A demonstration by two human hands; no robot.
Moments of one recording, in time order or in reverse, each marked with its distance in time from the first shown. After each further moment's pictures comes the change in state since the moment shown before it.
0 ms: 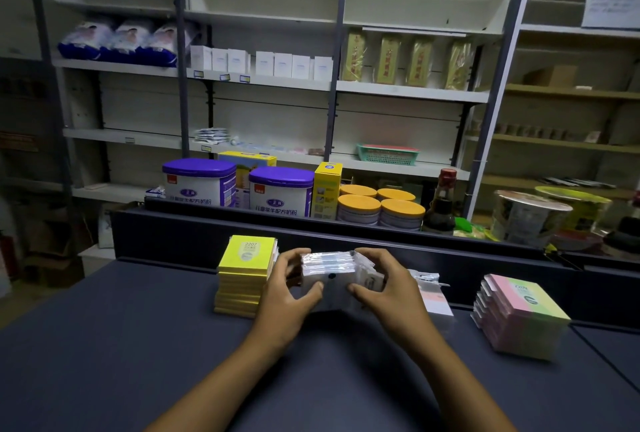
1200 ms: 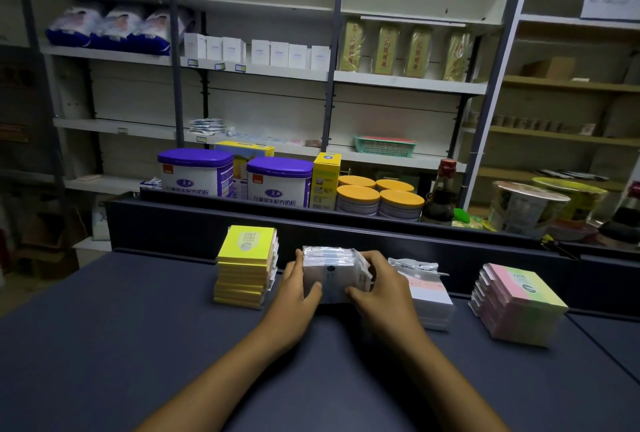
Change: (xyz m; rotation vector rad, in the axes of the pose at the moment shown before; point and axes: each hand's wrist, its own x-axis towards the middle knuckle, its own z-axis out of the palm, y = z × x) left_hand 0.000 -0.018 0.010 0.323 -0.211 -0.172; right_hand -0.004 0.020 0.024 -0.113 0.030 0.048
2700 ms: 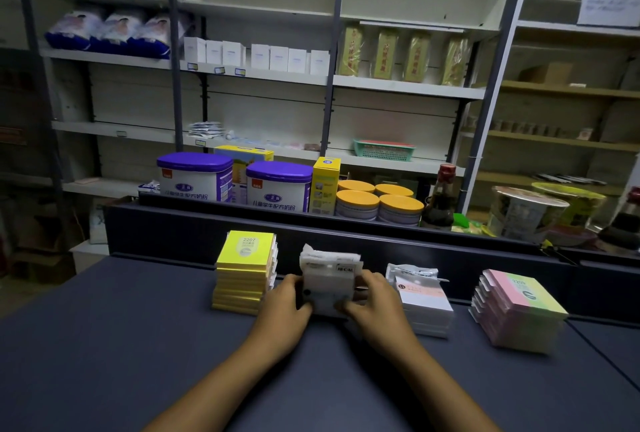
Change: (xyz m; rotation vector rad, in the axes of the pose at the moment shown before) left_hand 0.002 -0.013 -0.005 0.183 0.083 -0.023; right_hand 0.000 0.005 0.011 -0.022 -0.073 0.034
